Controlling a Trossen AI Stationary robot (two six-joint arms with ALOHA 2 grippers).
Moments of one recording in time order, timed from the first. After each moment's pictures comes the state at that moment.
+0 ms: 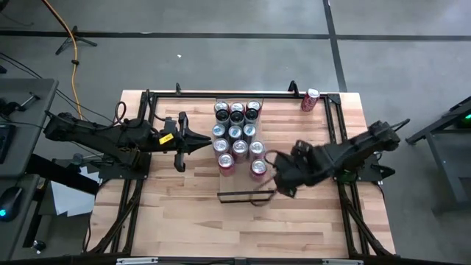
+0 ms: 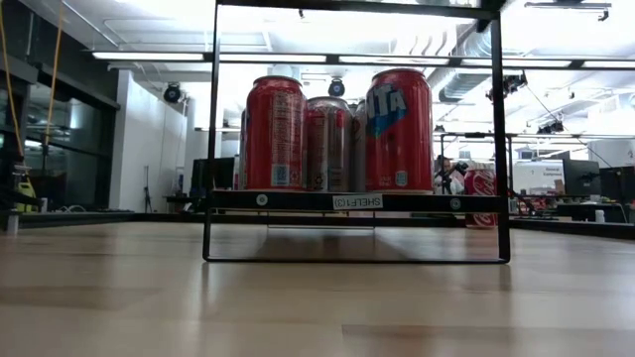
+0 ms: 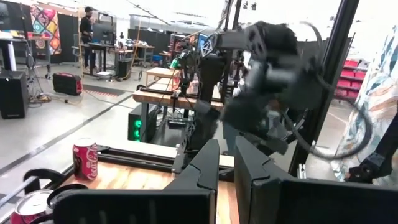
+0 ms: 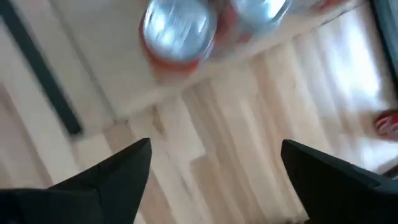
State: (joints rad) left arm -0.20 0.94 0.83 0.20 -0.27 -0.12; right arm 0.42 1.63 1.71 -1.52 0.36 0.77
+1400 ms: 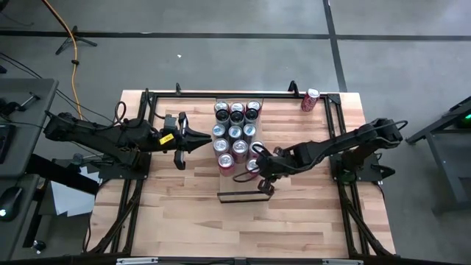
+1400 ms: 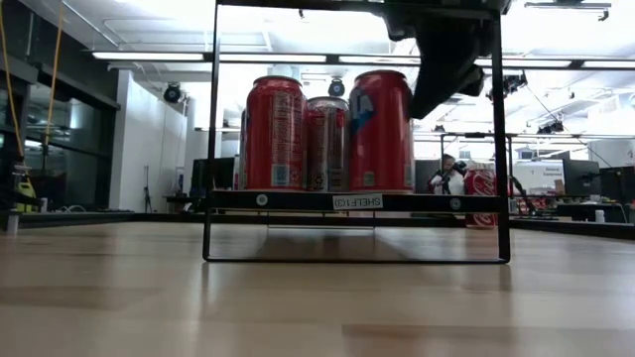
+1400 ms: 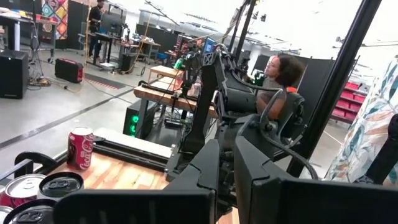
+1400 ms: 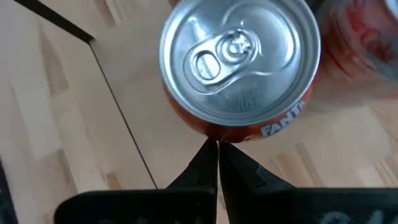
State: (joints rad) left arm -0.20 0.94 0.83 0.21 -0.30 -0.23; right arm 0.24 1.57 1.19 -0.71 0.14 0.67
